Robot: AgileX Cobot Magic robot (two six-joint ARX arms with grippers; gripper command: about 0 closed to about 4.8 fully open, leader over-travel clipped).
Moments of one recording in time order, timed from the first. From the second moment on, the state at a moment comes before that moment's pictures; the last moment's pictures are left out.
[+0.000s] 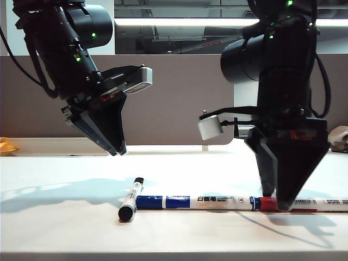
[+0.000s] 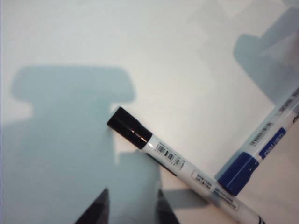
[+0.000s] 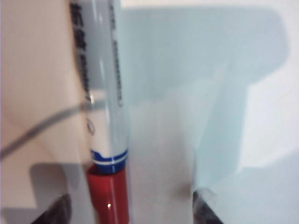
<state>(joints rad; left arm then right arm) -0.48 1.63 1.14 -0.63 0.27 0.30 0.55 1.76 1.19 -0.94 -0.10 -0.94</state>
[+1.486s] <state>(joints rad) -0.56 1.78 1.14 -0.60 0.33 -0.27 0.63 1.22 1.37 -0.88 0.03 -0.58</state>
